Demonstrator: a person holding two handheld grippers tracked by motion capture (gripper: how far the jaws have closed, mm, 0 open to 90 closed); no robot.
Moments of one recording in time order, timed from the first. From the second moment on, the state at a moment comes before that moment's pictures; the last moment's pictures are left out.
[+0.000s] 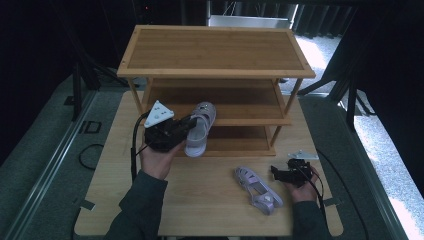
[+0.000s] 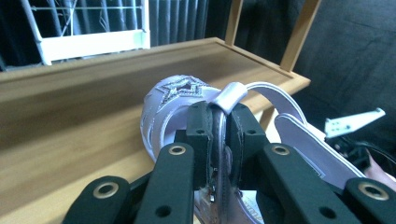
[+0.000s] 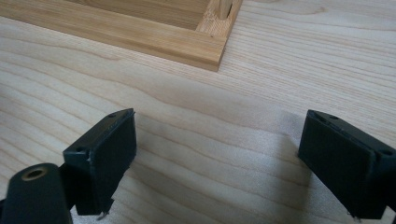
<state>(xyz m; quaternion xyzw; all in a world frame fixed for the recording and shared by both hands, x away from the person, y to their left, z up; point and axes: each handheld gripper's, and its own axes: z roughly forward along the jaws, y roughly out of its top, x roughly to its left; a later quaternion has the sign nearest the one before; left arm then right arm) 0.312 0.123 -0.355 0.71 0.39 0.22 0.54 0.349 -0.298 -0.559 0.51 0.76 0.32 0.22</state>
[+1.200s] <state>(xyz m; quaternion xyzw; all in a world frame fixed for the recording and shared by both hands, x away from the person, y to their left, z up) 0.415 0.090 -0.372 0.69 0.42 0.28 0.52 0.349 -0.299 -0.559 0.51 0.76 0.32 0.22</state>
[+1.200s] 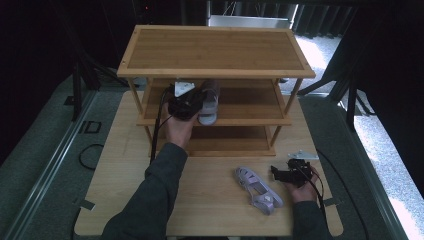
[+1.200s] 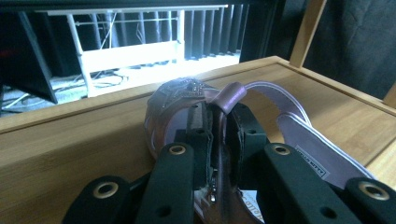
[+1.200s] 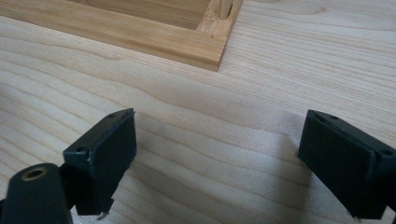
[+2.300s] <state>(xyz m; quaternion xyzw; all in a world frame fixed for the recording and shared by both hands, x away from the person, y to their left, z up) 0.419 0.093 -0.369 0.69 0.42 0.26 0.53 0.349 -0.299 -0.559 0.51 0.77 0.32 0.22</state>
